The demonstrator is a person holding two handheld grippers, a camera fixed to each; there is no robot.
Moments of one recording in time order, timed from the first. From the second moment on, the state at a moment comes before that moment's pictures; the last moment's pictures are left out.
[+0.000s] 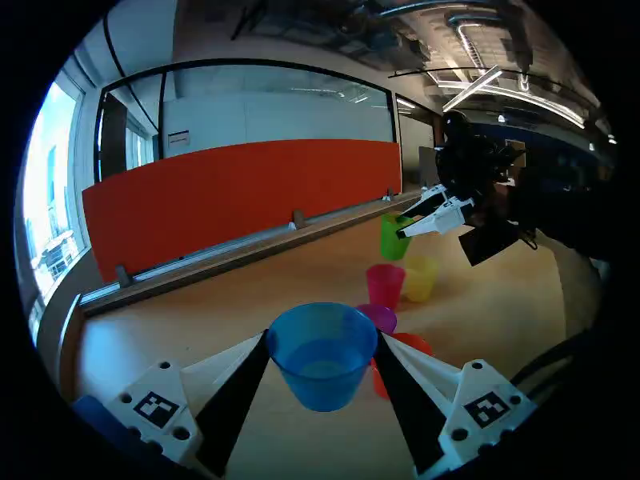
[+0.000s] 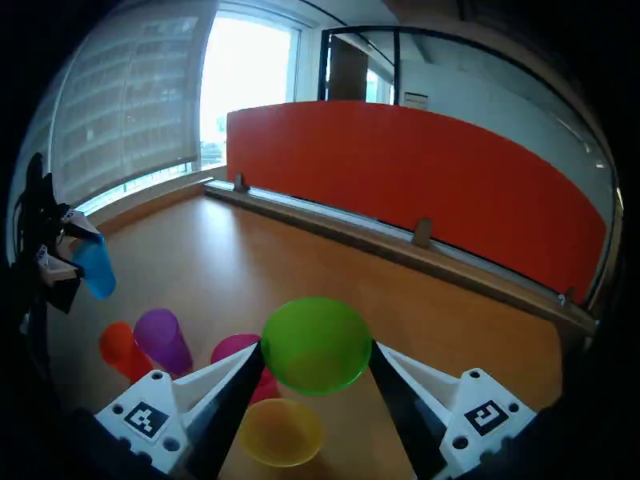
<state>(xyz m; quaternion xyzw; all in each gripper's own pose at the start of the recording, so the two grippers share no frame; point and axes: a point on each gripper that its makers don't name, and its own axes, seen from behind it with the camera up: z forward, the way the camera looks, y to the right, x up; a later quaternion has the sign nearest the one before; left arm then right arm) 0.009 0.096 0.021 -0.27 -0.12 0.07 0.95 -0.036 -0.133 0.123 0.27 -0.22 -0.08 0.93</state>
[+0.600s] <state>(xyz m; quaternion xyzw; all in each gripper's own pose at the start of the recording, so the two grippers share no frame) 0.017 0.098 0.015 -0.27 -0.11 0.07 0.95 0.008 -0.150 0.094 0.29 -0.12 -0.08 0.95</state>
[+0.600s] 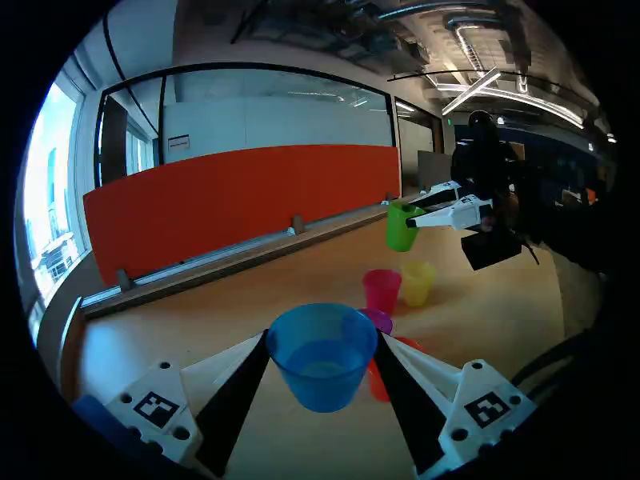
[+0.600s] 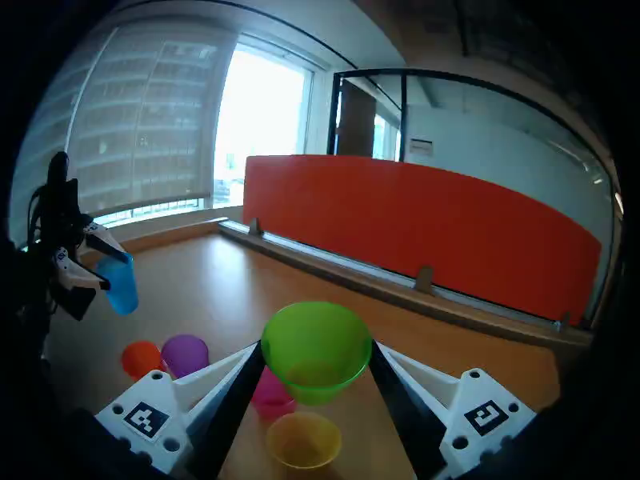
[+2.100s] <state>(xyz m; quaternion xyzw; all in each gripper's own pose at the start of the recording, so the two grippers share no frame) 0.017 0.107 0.000 -0.29 -0.11 0.06 0.95 0.036 -0.193 0.018 0.34 -0.01 -0.04 0.94</state>
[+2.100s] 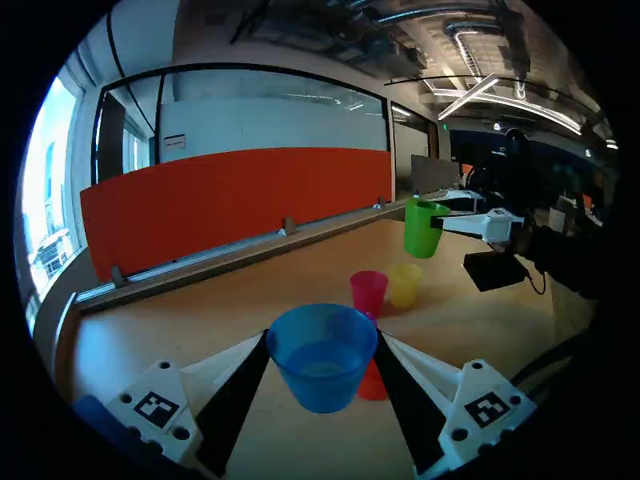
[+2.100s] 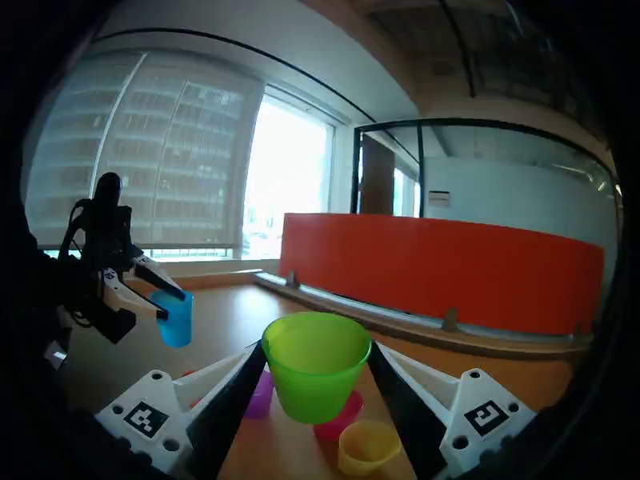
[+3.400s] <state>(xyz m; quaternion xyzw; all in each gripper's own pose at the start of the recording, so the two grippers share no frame) 0.041 0.136 -0.034 -0.32 -0.07 0.09 0.94 -0.009 -0.242 -0.037 0.42 -0.04 -0.04 0.91</state>
